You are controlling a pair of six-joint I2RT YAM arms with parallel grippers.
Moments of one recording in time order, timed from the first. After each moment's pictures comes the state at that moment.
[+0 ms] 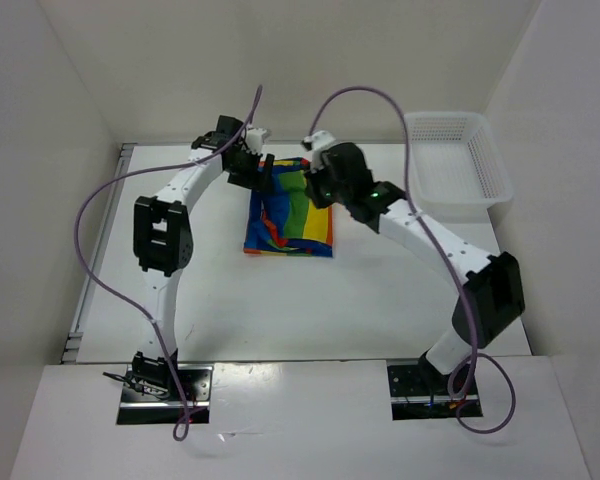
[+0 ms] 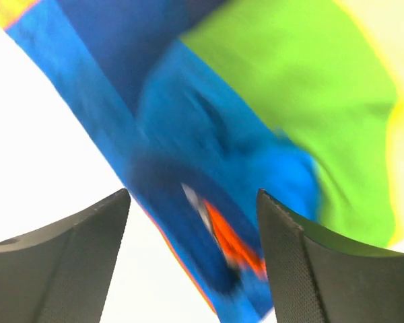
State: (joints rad) left arm -0.22 2.37 2.15 -0.77 0.38 0.07; right arm 0.67 1.65 1.43 -0.30 -0.02 0.01
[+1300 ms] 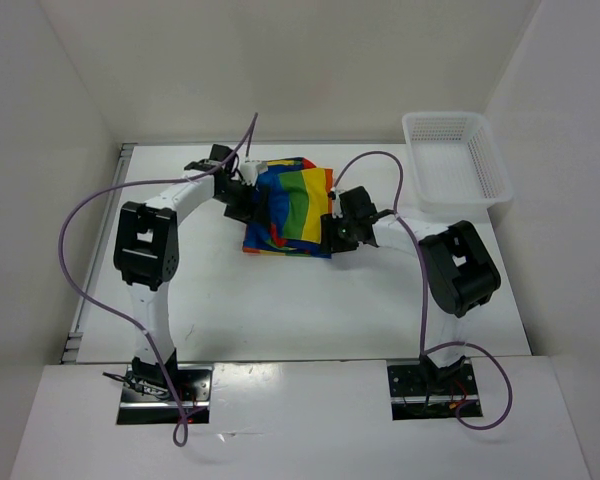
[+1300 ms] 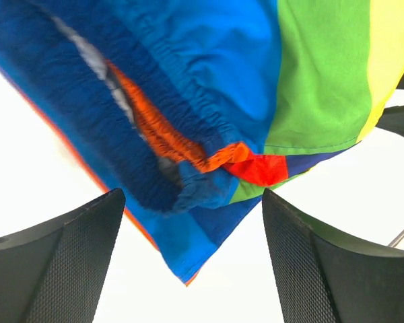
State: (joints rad) left arm -0.22 2.09 1.63 -0.69 0.53 0.07; right arm 0.45 1.81 1.05 -0.18 -0.26 0.28
